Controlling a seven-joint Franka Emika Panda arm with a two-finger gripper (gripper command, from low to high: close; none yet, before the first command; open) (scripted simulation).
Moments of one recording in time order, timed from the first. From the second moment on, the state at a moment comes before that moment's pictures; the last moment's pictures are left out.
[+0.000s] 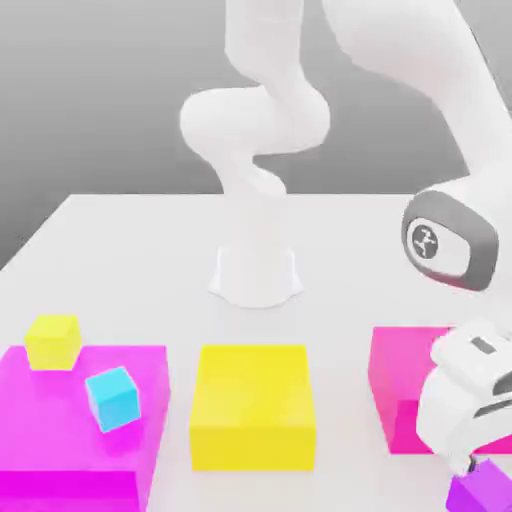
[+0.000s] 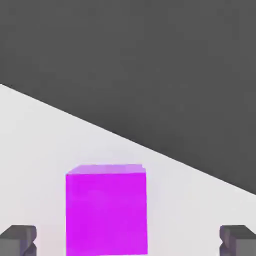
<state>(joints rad) 0.21 0.49 0.25 -2.16 -0.24 2.63 1.00</state>
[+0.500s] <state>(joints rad) 0.16 0.37 0.22 -2.21 -0.19 2.56 1.00</state>
